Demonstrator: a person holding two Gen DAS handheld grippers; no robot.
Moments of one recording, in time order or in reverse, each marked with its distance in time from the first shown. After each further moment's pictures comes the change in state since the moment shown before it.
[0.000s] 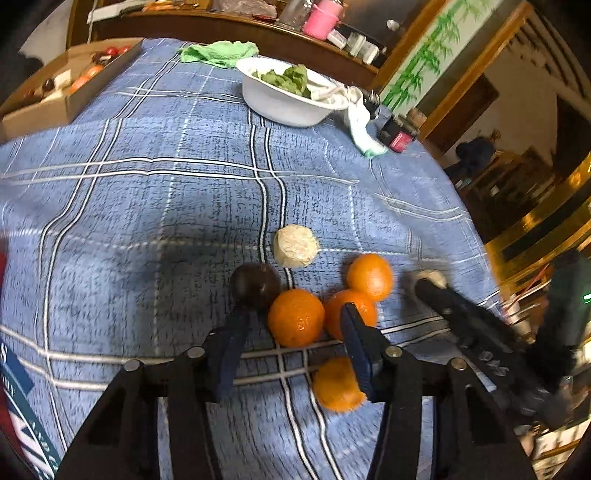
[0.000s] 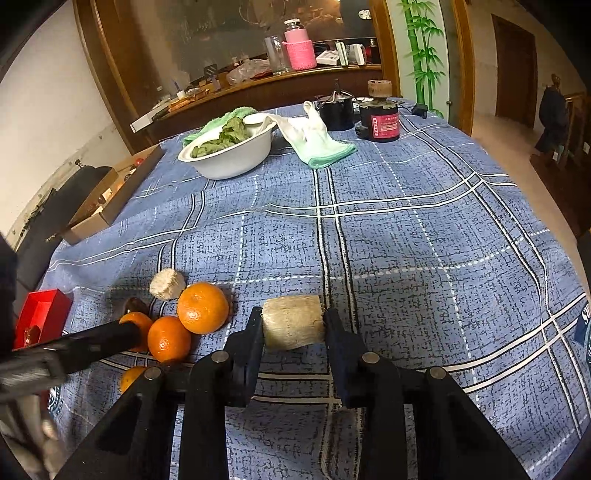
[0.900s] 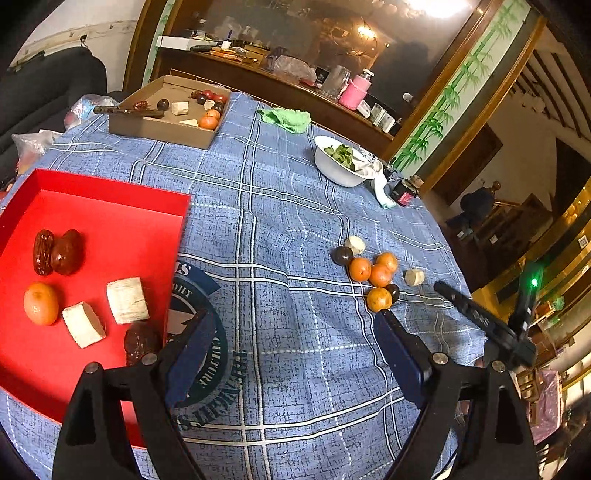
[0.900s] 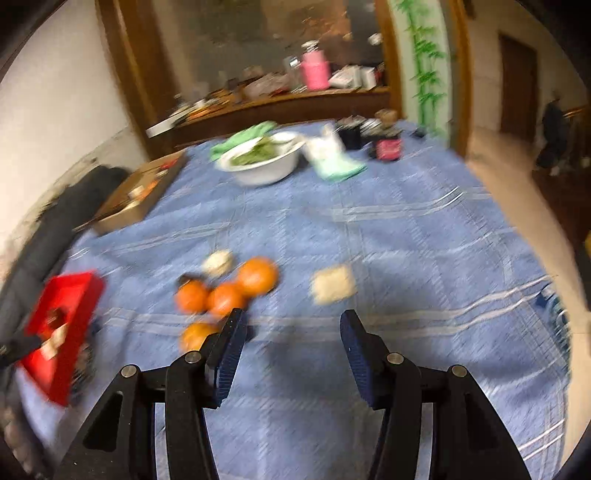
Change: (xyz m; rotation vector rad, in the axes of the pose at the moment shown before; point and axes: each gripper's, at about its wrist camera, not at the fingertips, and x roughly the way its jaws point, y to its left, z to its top) left arm -0.176 0.082 -0.078 -0.102 -0.193 0.018; right arm -0.062 0.031 -0.020 -0.045 -0.076 -0.045
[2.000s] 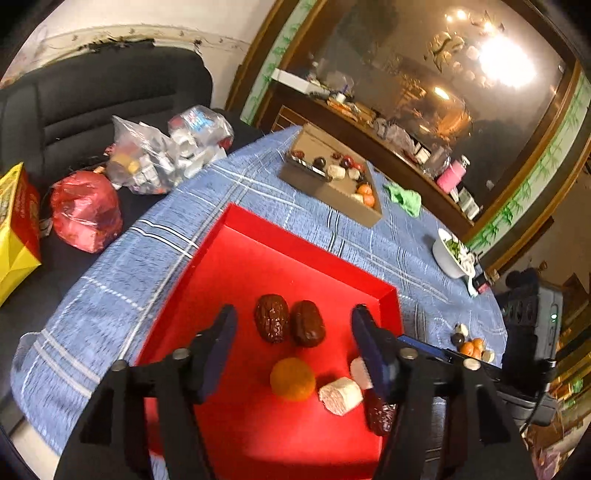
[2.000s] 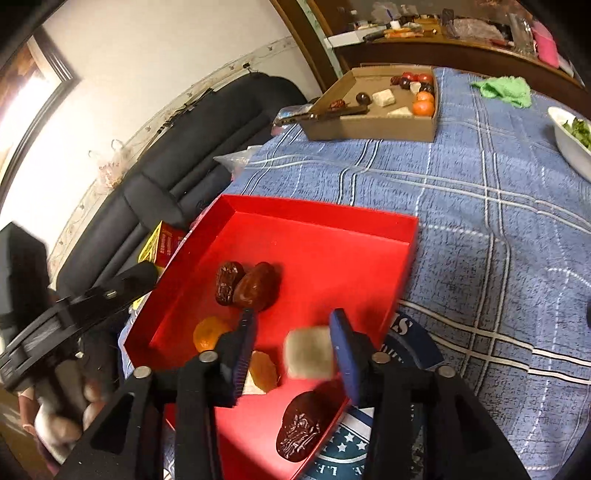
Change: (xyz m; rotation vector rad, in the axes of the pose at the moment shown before) left arm -0.089 0.186 0.024 -0.230 -0.200 0.190; right arm 0.071 0.323 -0.021 -0.248 0.283 0.563
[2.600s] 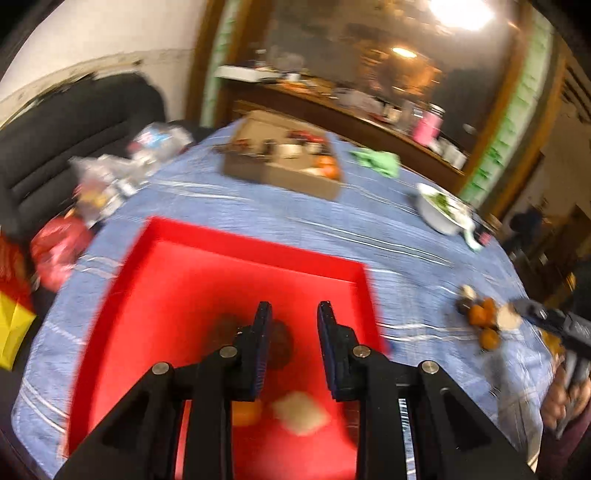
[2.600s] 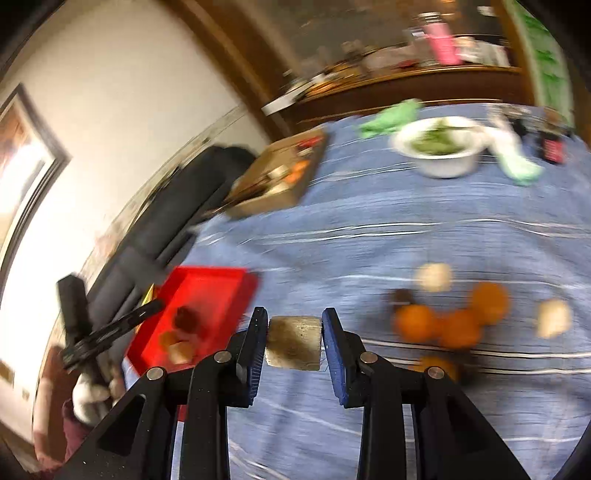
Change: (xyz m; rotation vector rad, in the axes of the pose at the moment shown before) left arm 0.050 -0.056 0.001 0.209 0.062 0.029; right arm -0.149 -0.133 -0.022 0.135 -0.185 0.007
